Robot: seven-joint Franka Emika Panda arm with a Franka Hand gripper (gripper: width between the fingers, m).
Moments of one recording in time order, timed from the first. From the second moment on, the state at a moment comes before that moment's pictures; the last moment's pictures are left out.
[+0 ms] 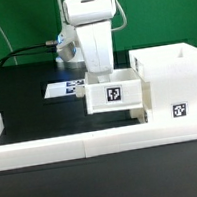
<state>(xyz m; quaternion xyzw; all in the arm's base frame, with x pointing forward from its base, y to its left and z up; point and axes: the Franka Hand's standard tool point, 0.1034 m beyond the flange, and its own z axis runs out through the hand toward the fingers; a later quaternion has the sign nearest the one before) 0.539 -0.001 0.057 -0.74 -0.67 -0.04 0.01</state>
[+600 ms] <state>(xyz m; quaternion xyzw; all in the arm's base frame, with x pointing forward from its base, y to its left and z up) 0.538 0.002 0.056 -0.73 -0.68 -0.04 0.01</state>
